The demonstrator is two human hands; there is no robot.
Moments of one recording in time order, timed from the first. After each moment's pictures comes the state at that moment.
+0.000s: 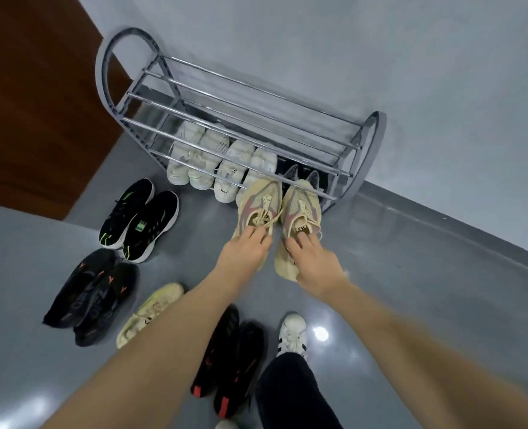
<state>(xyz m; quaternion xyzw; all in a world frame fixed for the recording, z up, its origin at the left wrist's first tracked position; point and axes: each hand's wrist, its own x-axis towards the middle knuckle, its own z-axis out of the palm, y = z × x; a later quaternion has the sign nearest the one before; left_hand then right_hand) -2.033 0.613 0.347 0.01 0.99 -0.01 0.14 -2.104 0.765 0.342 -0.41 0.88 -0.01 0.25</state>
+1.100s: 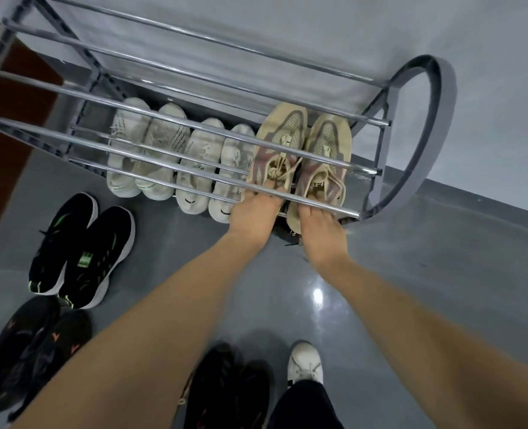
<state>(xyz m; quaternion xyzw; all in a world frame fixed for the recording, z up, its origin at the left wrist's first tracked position) -2.202 0.587 0.181 -0.09 0.96 0.15 0.20 -2.226 0.718 0.178 -0.23 0.94 0.02 0.24</state>
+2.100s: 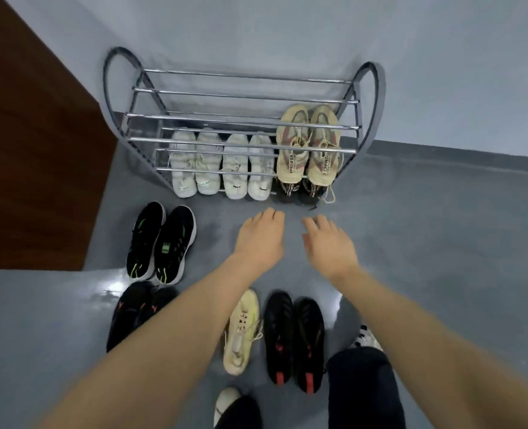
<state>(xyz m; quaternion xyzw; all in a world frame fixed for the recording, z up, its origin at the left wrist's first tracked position) -1.981 0.532 0.360 0.02 0.97 0.13 0.18 -1.994 0.676 0.336 -0.18 0.97 -0.05 0.16</state>
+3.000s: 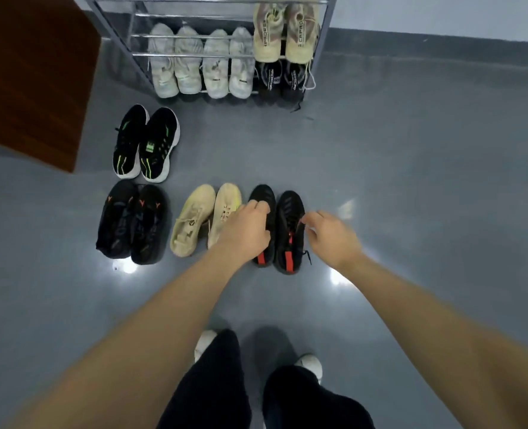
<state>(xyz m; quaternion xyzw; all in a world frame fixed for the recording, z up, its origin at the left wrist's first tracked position) -1.698 0.633 0.324 -0.02 0.95 0.19 0.24 -1.716 0.810 0.295 -0.13 0.94 -0.16 0.26</state>
